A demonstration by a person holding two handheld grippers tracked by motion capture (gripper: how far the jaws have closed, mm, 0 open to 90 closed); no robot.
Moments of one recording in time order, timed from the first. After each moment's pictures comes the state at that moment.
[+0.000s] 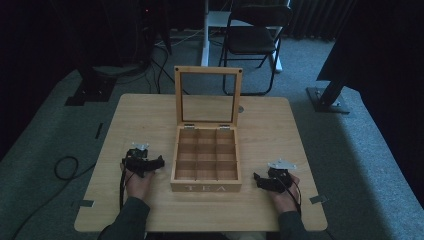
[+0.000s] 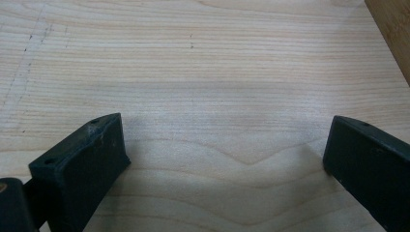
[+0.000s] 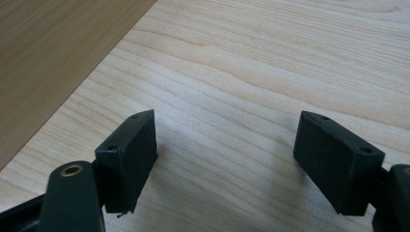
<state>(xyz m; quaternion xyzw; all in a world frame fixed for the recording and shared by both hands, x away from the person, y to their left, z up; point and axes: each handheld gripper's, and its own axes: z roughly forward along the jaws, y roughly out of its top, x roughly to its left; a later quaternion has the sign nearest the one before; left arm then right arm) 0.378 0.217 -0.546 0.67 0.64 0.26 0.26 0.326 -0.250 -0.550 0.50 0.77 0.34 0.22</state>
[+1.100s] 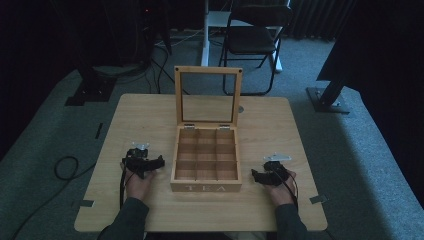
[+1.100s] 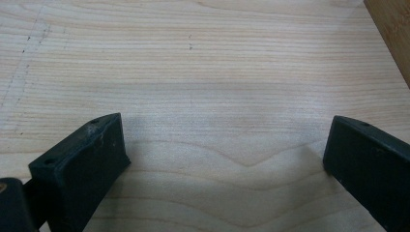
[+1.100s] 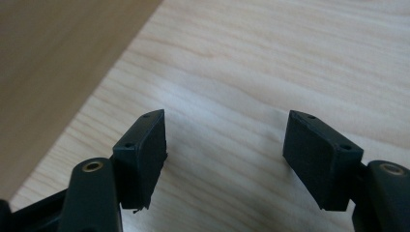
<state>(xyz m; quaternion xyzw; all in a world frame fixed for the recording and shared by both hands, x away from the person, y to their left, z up) 0.379 0.217 -0.546 0.67 0.64 0.26 0.26 0.344 -0.238 -0.537 0.51 0.78 0.31 0.19</state>
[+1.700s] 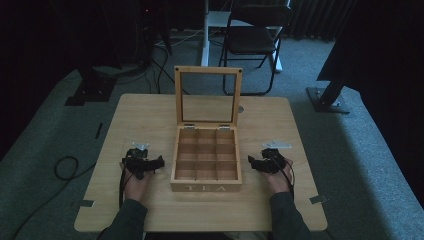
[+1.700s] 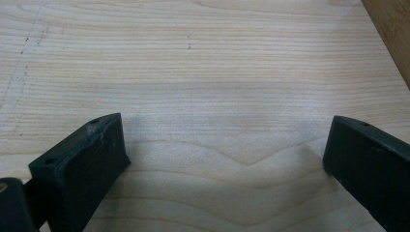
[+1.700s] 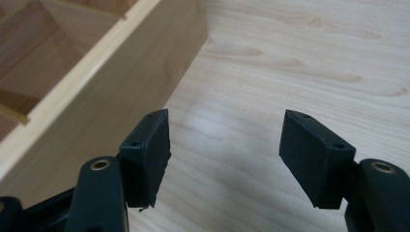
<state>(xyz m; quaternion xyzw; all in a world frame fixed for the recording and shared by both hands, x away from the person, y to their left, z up) 0.378 0.218 -0.546 0.68 0.64 0.26 0.26 0.368 -0.227 -0.506 0.51 0.76 0.36 0.19</state>
